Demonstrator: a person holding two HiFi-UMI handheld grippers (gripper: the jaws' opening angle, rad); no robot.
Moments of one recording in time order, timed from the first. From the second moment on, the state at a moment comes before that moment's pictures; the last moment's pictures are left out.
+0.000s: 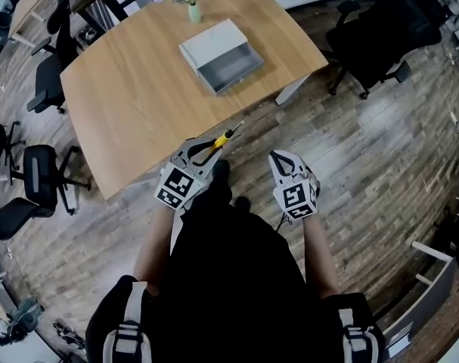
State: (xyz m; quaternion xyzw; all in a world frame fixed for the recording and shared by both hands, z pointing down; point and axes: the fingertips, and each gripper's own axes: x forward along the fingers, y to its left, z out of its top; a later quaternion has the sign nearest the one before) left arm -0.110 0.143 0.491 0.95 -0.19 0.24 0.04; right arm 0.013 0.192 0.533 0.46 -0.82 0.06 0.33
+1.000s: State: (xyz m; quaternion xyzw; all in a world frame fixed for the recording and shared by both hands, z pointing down) left arm -0.075 0.035 0.497 0.97 -0.08 0.23 0.03; right arm 0.031 0.105 0.539 0.53 -0.77 0.09 0.34
